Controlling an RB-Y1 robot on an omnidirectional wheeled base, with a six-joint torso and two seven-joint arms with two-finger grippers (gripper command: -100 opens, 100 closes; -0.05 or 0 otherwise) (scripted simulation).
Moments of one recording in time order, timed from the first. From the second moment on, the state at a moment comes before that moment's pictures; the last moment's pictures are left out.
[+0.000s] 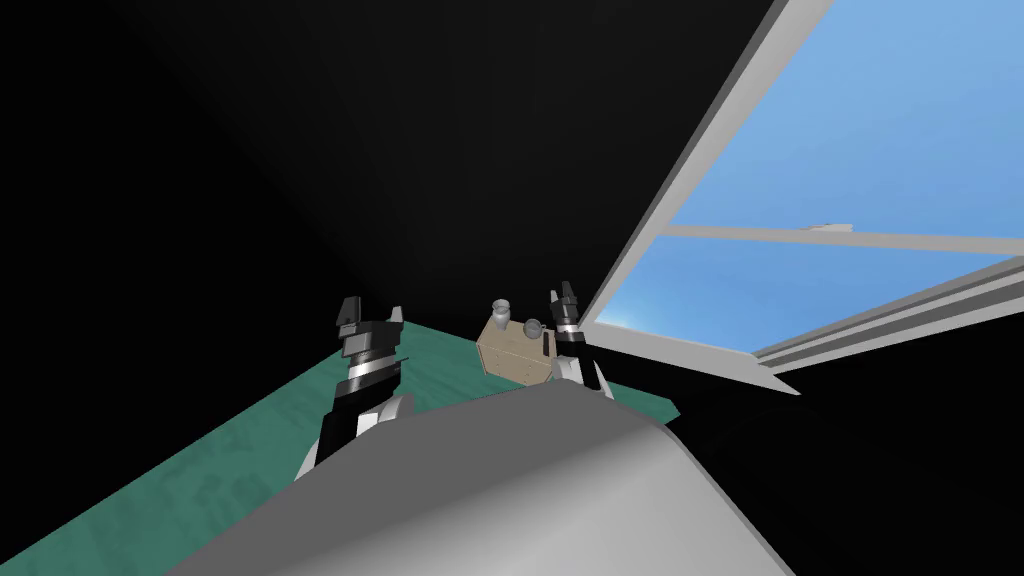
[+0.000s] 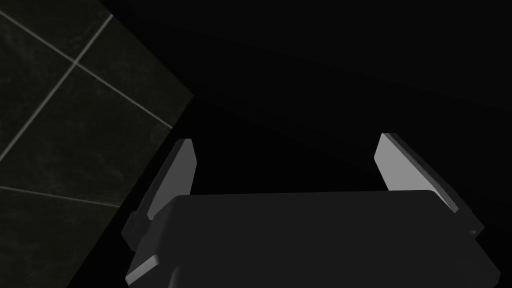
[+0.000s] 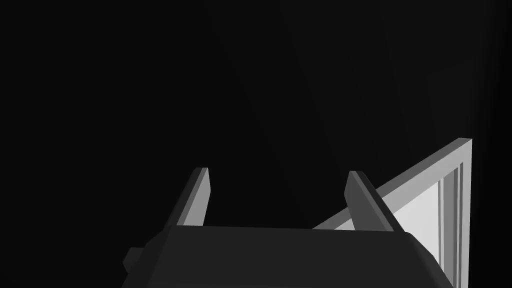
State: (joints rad) left arm 0.52 -0.04 0.03 -2.28 0.02 -0.40 0.09; right arm 0.46 0.00 0.05 -2.23 -0.08 -0.37 0.03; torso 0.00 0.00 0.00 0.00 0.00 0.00
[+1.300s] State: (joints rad) left arm 0.52 -0.04 0.03 -2.28 0.02 -0.40 0.09; right arm 0.46 -0.15 -0.15 -1.97 -0.16 -0.10 -0.26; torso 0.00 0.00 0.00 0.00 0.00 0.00
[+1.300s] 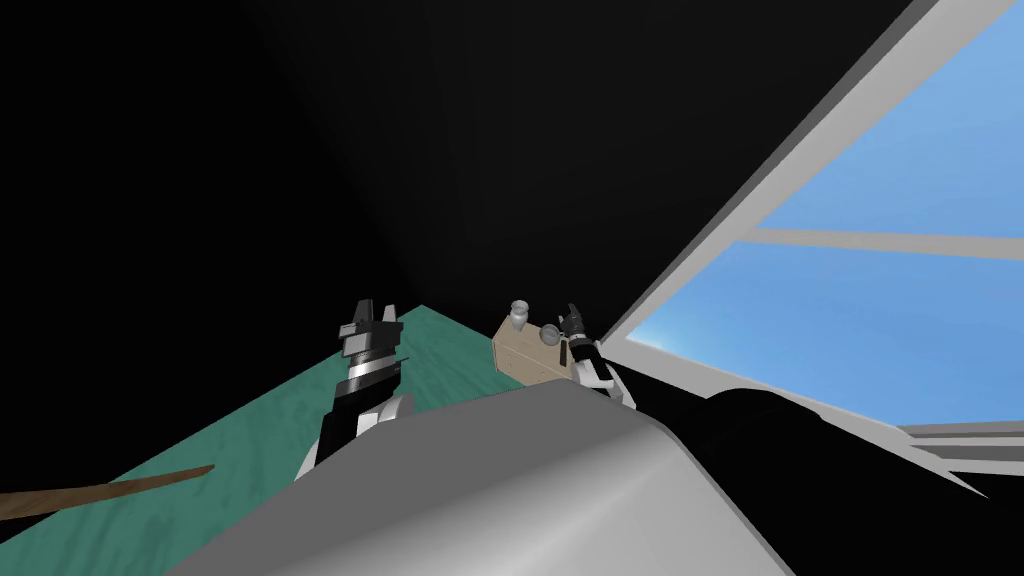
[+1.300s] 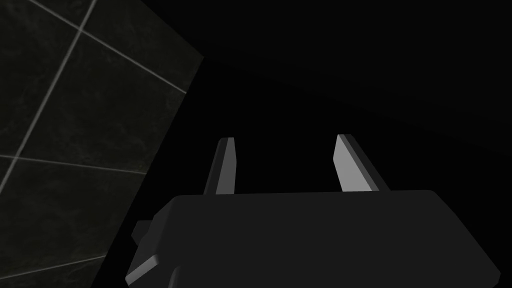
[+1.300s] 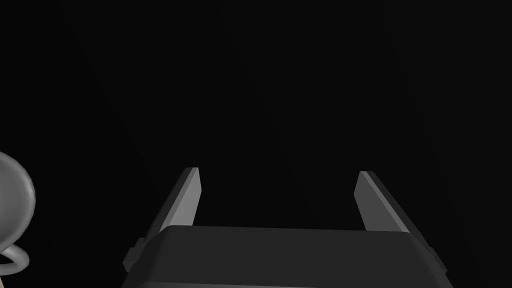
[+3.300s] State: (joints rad) left arm 0.52 -0.04 0.03 -2.28 0.02 -0.40 0.09; right arm 0.45 -0.26 -0.41 -1.55 -0.33 0.36 -0.77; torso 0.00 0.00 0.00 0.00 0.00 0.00
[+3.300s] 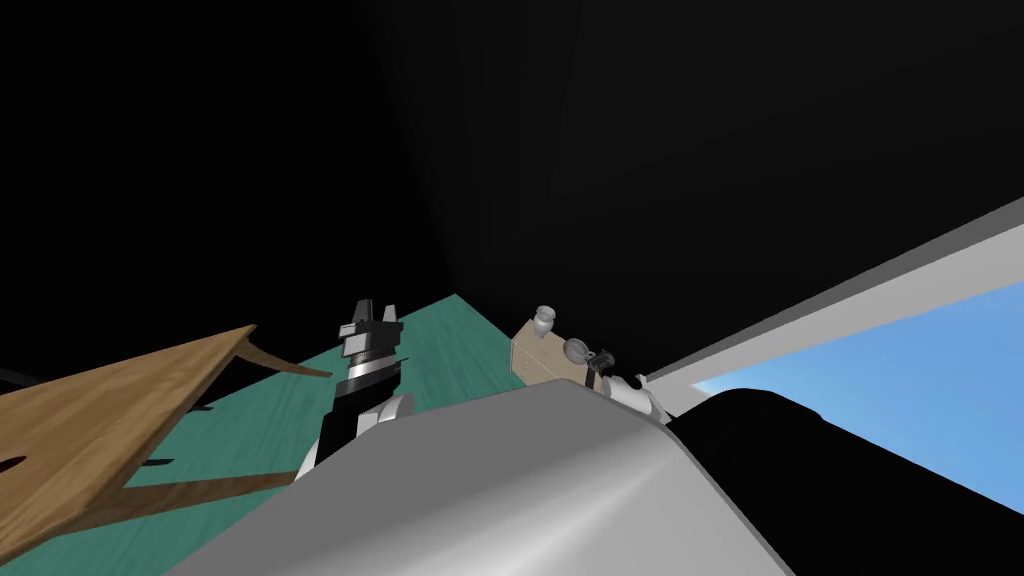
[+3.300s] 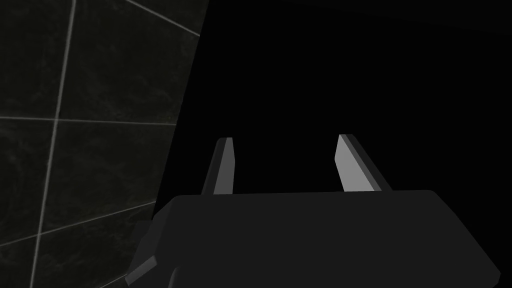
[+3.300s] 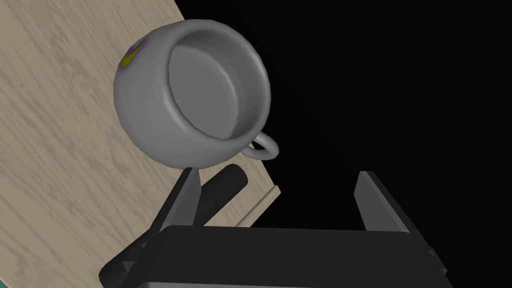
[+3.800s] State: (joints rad) left arm 0.52 -0.04 0.03 -2.28 0.02 -0.40 0.09; right arm 0.44 -0.28 -0.48 -1.44 -0.38 0.46 -0.90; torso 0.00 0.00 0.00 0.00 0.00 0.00
